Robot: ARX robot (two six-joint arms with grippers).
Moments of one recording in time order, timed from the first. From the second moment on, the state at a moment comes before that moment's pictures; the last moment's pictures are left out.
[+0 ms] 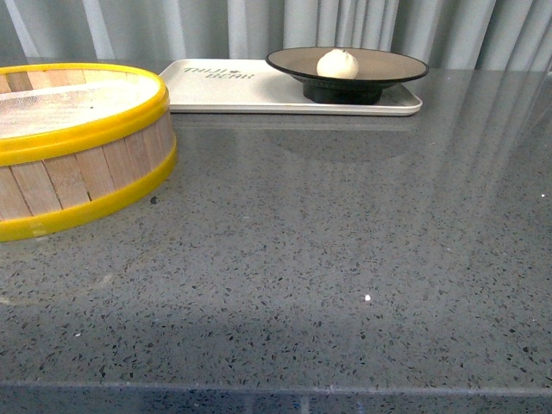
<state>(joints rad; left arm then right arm) 0.00 0.00 0.03 0.00 0.00 0.00 -0.10 1.01 0.22 0.79 -0.10 0.01</state>
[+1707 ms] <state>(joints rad) 0.00 0.00 0.03 0.00 0.00 0.00 0.00 0.18 0.01 0.19 0.00 0.00</state>
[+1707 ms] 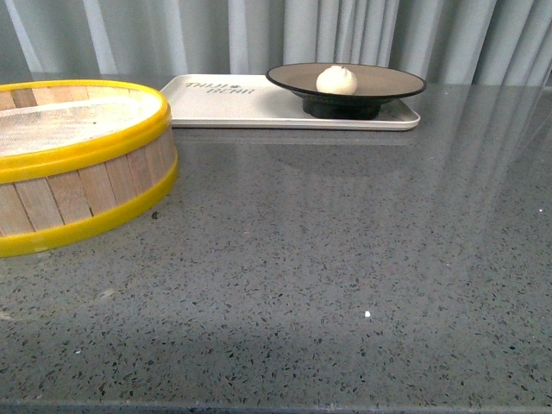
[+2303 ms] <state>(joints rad) 0.00 0.00 0.03 0.00 0.00 0.00 0.00 0.00 0.01 0.00 0.00 0.00</state>
